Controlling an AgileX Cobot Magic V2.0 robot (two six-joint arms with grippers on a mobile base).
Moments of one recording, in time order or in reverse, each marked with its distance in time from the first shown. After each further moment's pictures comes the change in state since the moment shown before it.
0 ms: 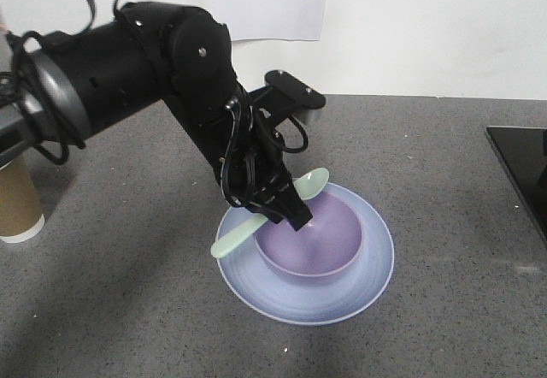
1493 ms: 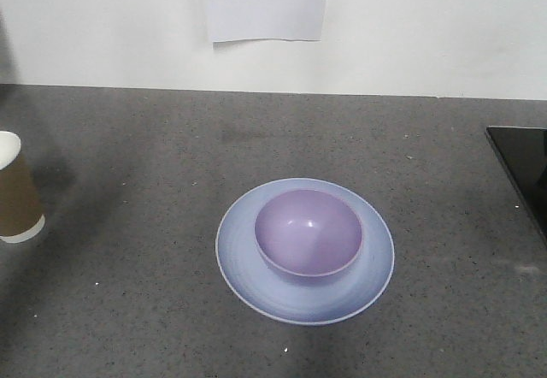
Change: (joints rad) left arm 0.502 -0.843 0.490 0.101 -0.085 -0.248; right arm 0.000 0.000 0.000 -0.004 0.000 0.004
